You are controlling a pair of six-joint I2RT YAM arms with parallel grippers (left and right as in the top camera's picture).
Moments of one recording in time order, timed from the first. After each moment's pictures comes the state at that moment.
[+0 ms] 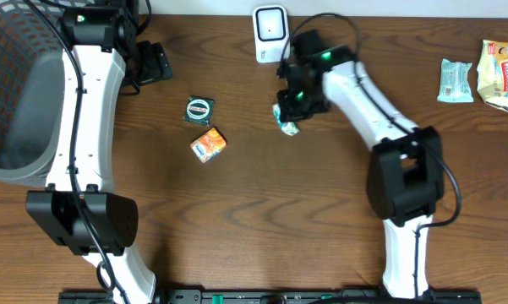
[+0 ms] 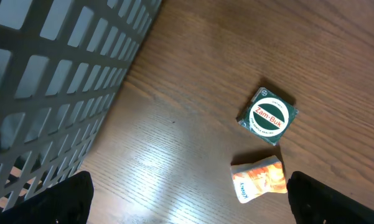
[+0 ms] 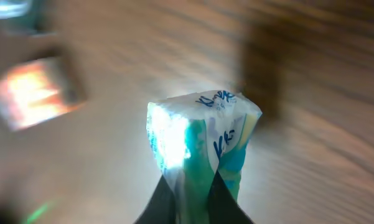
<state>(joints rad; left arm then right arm) -0.04 1.93 2.09 -1.41 -0.17 -0.38 0.34 2.22 1.88 -1.07 -0.42 0.06</state>
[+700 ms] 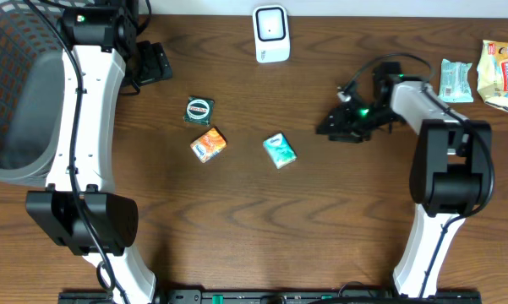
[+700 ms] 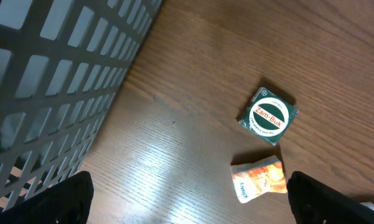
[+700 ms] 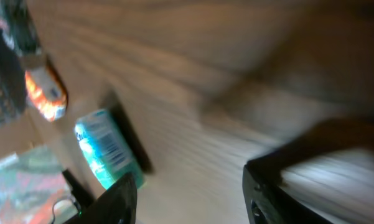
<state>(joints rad) -0.04 1.93 2.09 -1.41 -0.17 -0.38 0.00 2.22 1.53 -0.92 -0.74 0.03</state>
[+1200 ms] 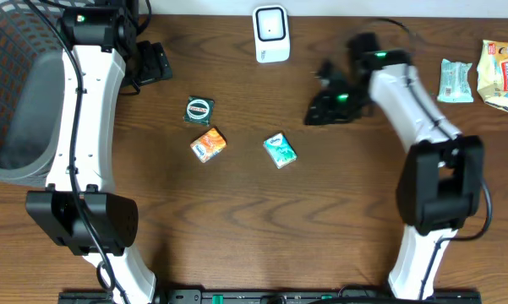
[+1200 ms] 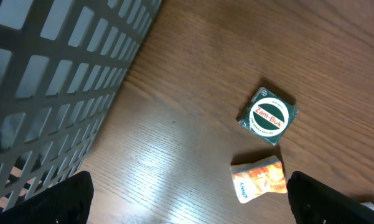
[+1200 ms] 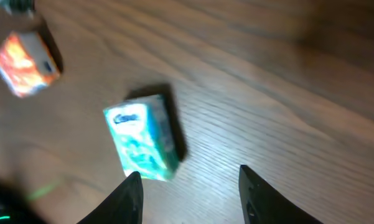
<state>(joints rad) -0.04 1.93 2.09 -1.41 -0.17 -0.38 0.22 2.08 1.71 -1.07 -0.43 -0.05</state>
